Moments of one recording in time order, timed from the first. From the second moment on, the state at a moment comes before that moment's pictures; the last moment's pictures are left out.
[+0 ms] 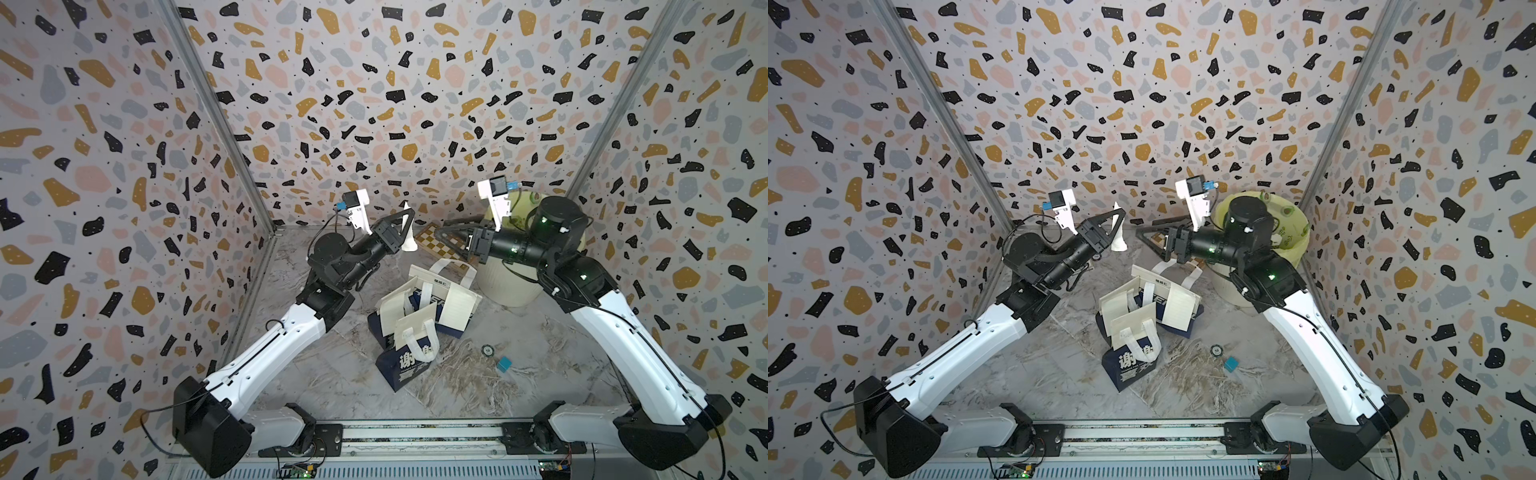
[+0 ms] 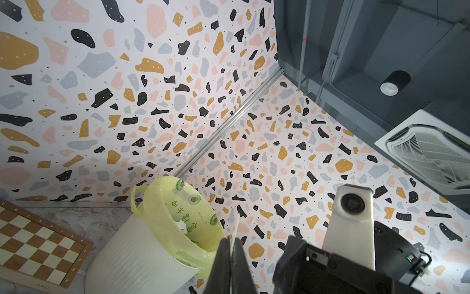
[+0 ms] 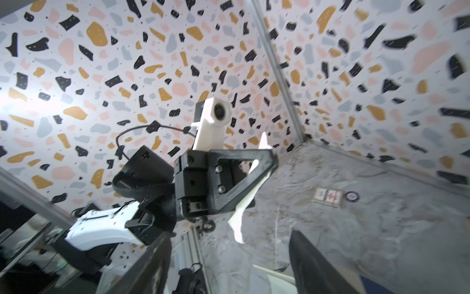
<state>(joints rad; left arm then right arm) -0.59 1.27 1.16 0.44 0.25 -0.93 0.59 1.29 1.57 -0.32 -0.65 0.50</state>
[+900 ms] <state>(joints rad) -0.59 1.27 1.14 0.45 0.23 -0.95 0.68 1.39 1.46 -0.11 -0.69 0.71</state>
